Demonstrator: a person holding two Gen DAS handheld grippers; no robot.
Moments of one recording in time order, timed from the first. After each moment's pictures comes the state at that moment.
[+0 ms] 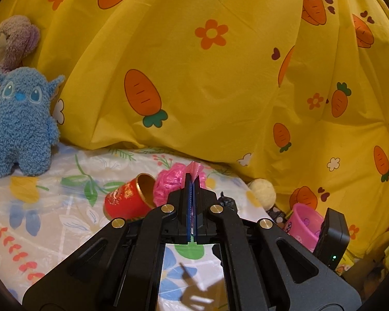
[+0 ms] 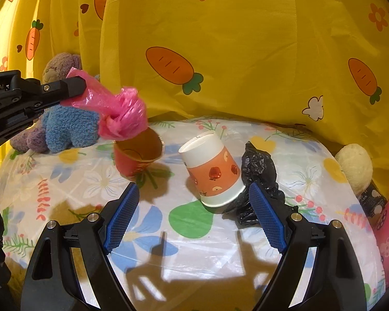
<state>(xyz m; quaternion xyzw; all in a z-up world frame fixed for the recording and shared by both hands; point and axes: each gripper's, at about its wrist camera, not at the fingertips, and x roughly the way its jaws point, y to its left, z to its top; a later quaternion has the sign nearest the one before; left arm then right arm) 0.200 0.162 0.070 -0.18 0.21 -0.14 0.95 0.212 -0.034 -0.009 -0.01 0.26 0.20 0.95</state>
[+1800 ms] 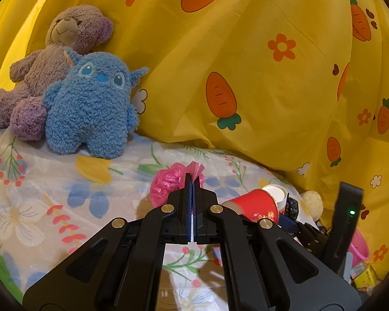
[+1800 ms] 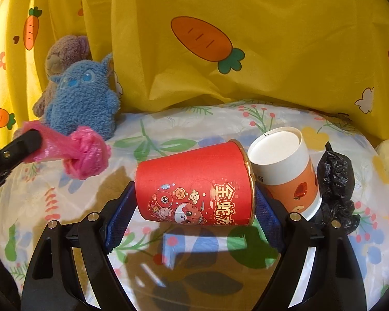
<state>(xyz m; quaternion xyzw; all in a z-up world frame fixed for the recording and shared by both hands) 0.177 0.225 0.028 -0.19 0.21 0.02 0.96 0.251 0.034 -0.020 -0.01 0.31 0.23 0.92</state>
